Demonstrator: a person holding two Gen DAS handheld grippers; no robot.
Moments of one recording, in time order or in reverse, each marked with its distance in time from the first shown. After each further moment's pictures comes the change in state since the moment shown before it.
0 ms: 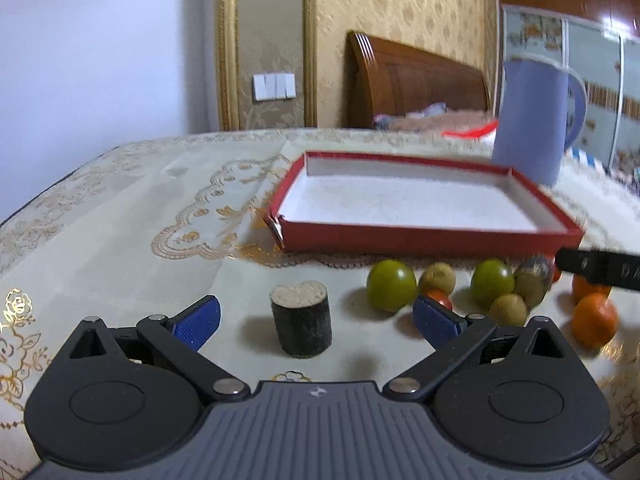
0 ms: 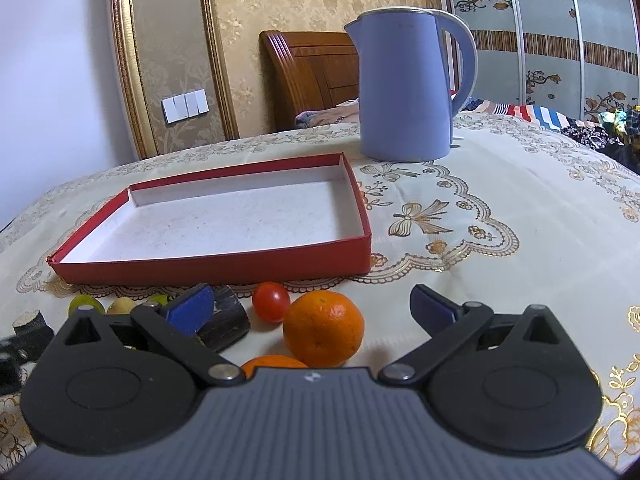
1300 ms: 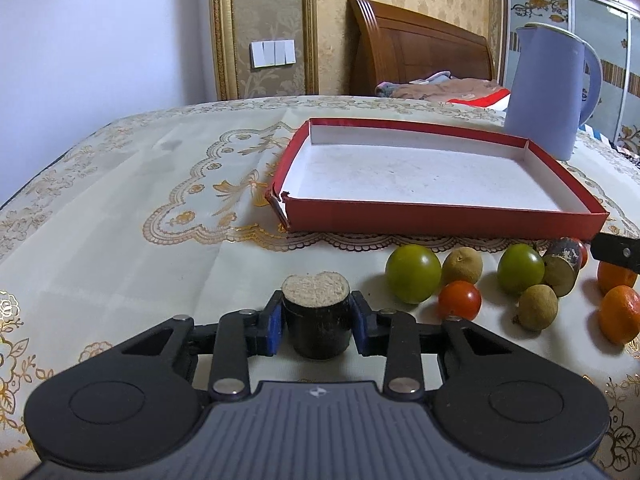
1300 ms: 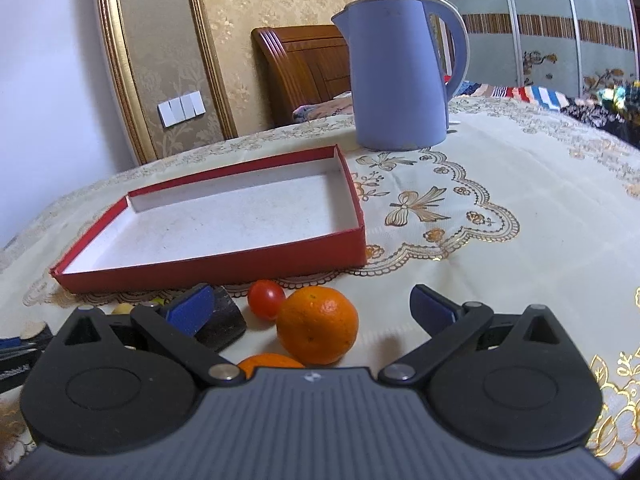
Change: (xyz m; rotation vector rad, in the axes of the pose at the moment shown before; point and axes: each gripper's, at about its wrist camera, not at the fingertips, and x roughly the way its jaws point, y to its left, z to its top) left arm 0.026 0.008 0.007 0.000 0.092 -0.003; right arm 0.000 -0.014 -0.001 0.062 0.042 0.046
